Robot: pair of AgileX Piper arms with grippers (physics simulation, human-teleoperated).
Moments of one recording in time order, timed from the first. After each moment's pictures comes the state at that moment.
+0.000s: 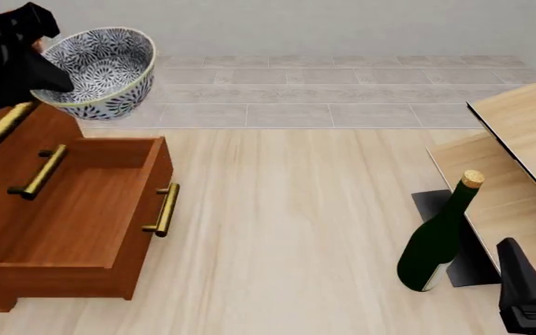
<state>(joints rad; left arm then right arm) -0.26 1.12 -1.47 1.12 -0.64 -0.01 0.00 -0.02 -0.03 0.04</state>
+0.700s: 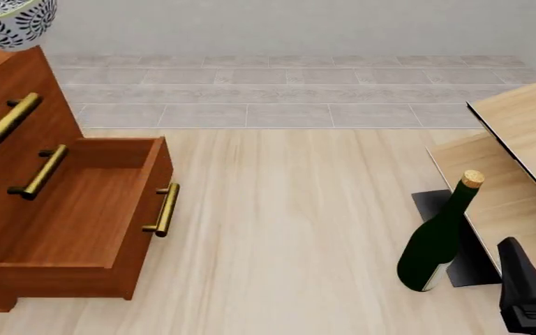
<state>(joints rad) 0.06 1.23 -1.75 1.22 -0.69 -0.02 0.00 -0.01 -0.03 0.05</state>
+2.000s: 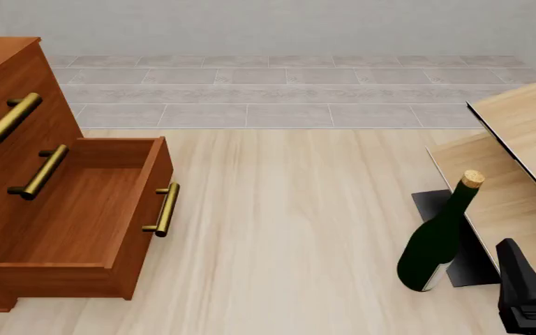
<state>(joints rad) 0.64 1.46 -1.85 1.22 -0.85 -0.01 0.00 -0.01 -0.03 0.05</state>
